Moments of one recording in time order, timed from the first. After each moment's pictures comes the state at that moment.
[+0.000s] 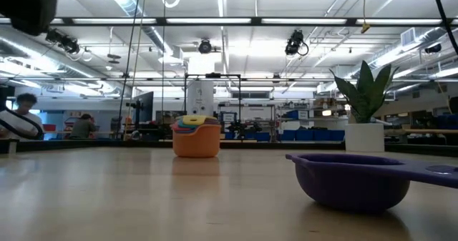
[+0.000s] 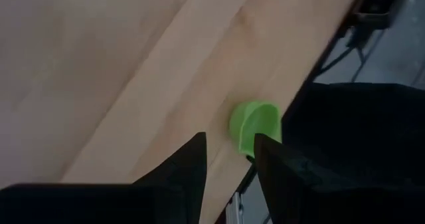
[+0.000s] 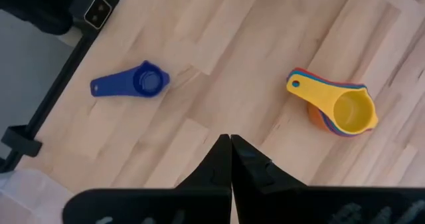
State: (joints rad) left arm -0.68 1.05 0.65 -0.53 0.09 -1.43; right arm 0.31 1.99 2.34 -1.54 -0.05 -0.23
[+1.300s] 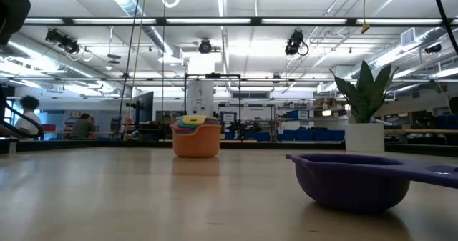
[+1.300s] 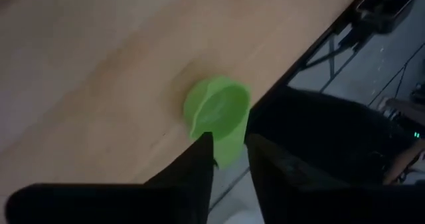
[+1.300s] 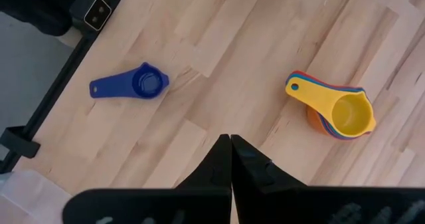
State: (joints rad) left arm -0.80 1.25 0.65 -0.24 0.08 -1.78; right arm 0.31 2.00 2.34 -1.53 -0.05 -0.24
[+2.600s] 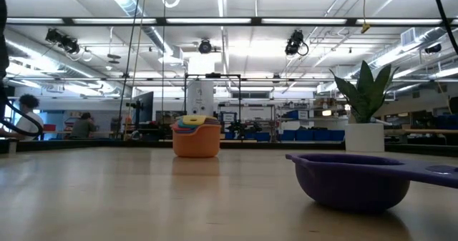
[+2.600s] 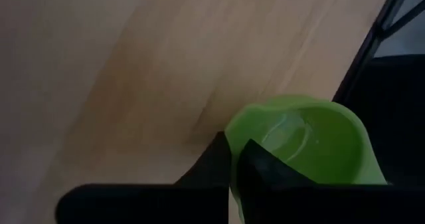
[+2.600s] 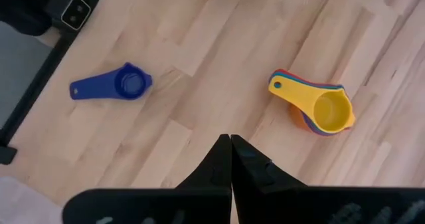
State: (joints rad) left arm -0.84 1.59 0.65 0.02 0.06 -1.46; right arm 0.31 2.00 2.34 -1.52 0.02 -0.24
